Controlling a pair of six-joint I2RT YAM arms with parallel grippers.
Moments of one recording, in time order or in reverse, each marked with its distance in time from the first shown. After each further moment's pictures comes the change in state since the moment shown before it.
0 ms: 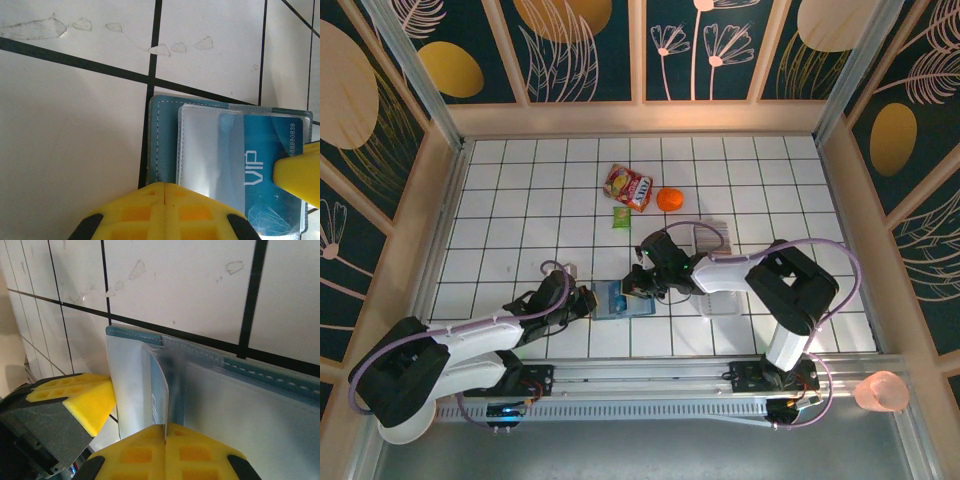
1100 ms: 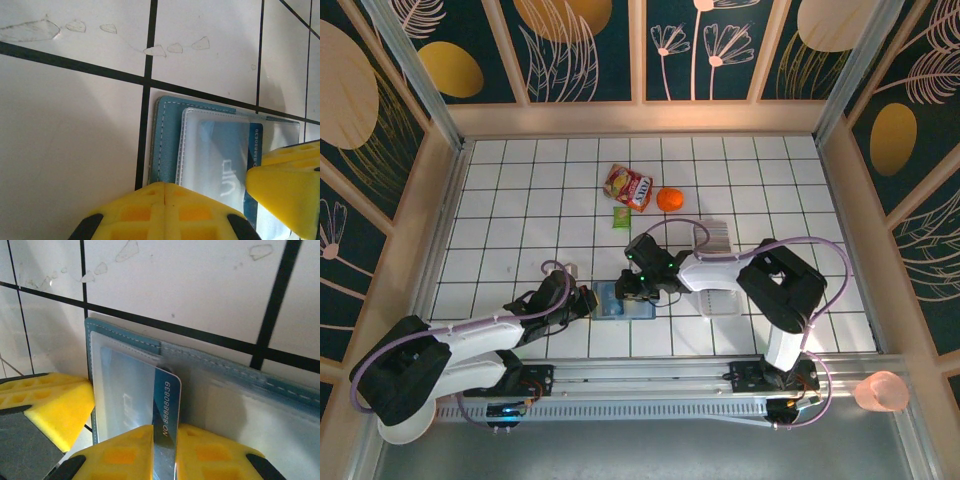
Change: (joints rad) left arm 0.000 0.010 0.000 0.015 0.003 0.007; right arm 0.076 0.052 0.126 -0.193 0.129 -0.085
